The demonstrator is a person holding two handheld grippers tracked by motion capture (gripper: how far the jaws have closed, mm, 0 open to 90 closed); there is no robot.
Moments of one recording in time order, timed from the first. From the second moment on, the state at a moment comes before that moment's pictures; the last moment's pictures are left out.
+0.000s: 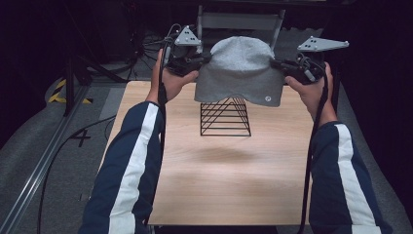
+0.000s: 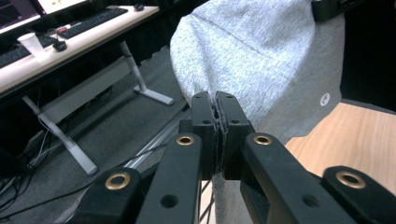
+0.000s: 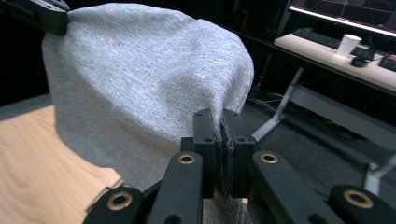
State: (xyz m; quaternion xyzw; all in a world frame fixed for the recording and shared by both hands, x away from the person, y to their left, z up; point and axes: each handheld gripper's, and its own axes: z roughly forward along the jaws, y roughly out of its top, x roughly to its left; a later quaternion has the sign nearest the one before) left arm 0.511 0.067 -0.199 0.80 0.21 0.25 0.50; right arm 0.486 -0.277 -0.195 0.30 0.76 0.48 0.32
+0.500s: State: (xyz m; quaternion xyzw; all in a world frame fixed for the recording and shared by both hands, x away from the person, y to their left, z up) left arm 0.534 0.070 -0.209 0.80 0.23 0.24 0.51; right arm 0.510 -0.266 -0.202 0.30 0.77 0.48 0.31
